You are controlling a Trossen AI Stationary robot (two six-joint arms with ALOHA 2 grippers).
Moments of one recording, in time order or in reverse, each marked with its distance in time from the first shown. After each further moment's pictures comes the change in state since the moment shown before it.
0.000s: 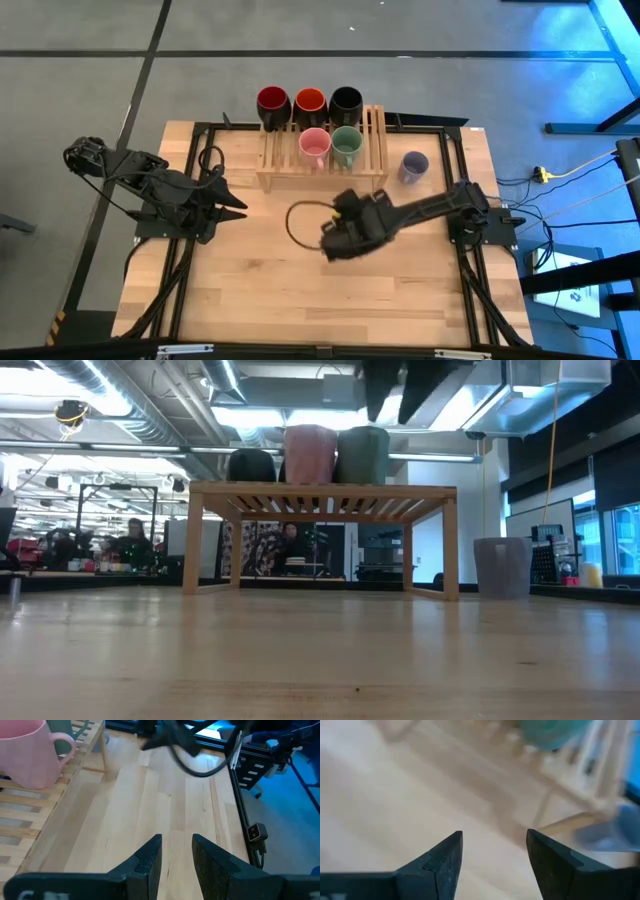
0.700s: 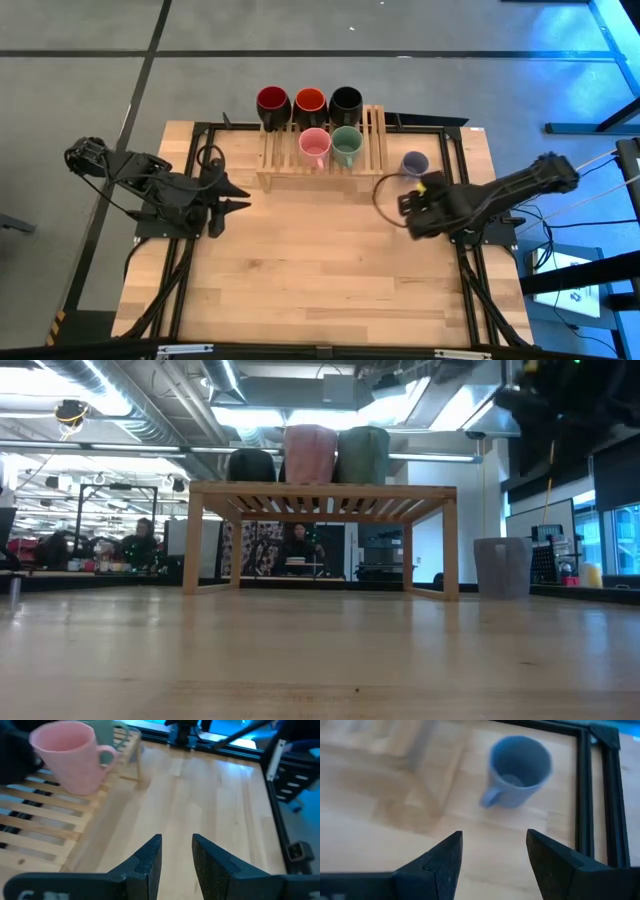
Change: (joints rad) left arm 0.001 0.007 -0.021 0.006 -0.171 -0.003; right arm 0.029 -0.806 -1.027 0.149 -0.026 0.405
